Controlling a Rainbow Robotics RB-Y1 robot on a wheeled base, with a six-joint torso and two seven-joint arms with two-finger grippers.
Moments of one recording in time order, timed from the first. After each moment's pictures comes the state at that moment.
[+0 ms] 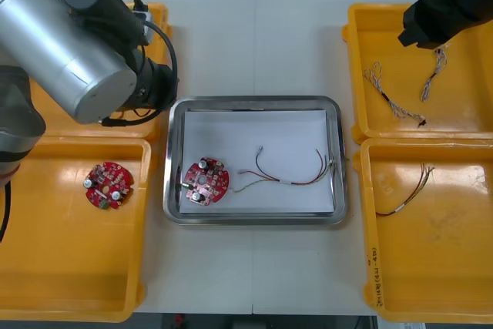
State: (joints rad) right arm -0.90 -0.57 -0.07 -1.74 -0.54 1.92 1.89; left arm -0.68 0.63 -0.39 -2.06 0.45 1.73 -0.83
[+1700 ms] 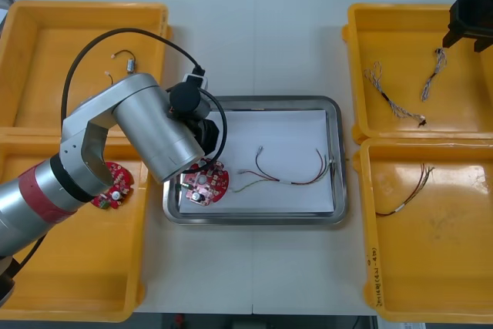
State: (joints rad) right arm -1.18 -0.60 -0.28 -0.83 -0.26 1.68 1.57; left arm -0.66 0.55 -0.71 -1.81 0.27 1.44 -0.81
